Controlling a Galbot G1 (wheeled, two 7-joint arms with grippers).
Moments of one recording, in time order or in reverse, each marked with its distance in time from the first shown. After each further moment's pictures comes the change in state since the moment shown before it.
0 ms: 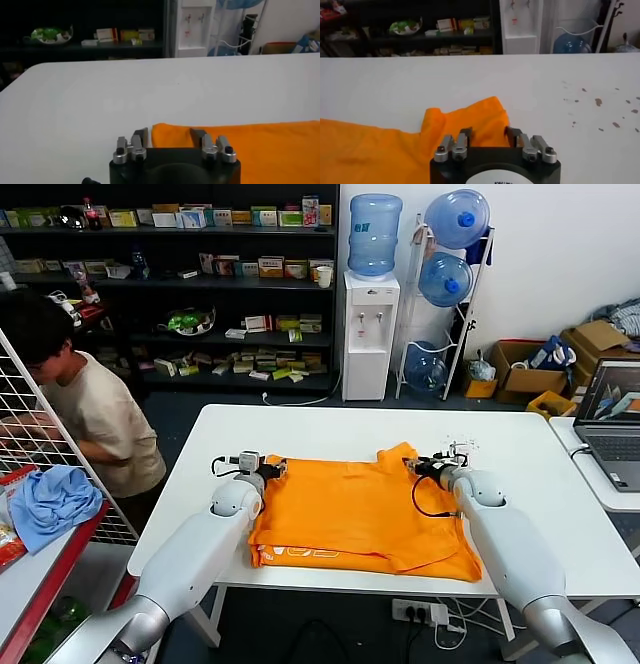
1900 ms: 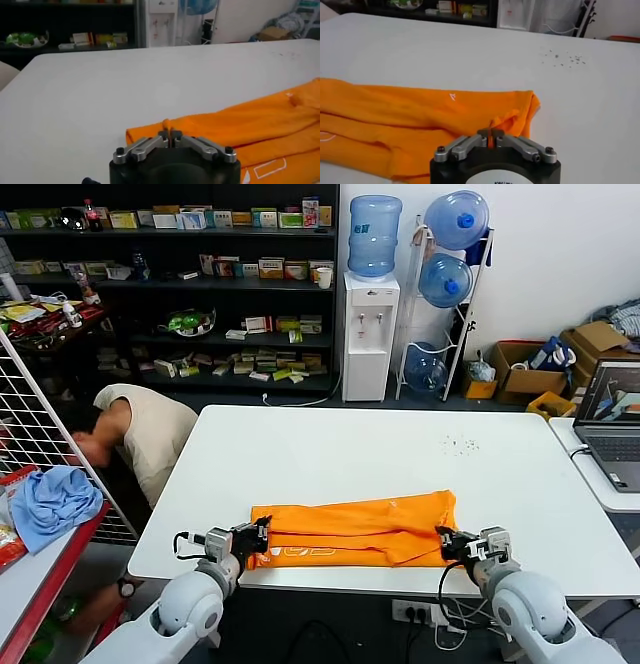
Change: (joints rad) left arm 0.569 0.349 -0.100 -0.822 -0.025 0.034 -0.115; right arm -0.787 -0.315 0.146 1.023 0.196 -0.137 0.414
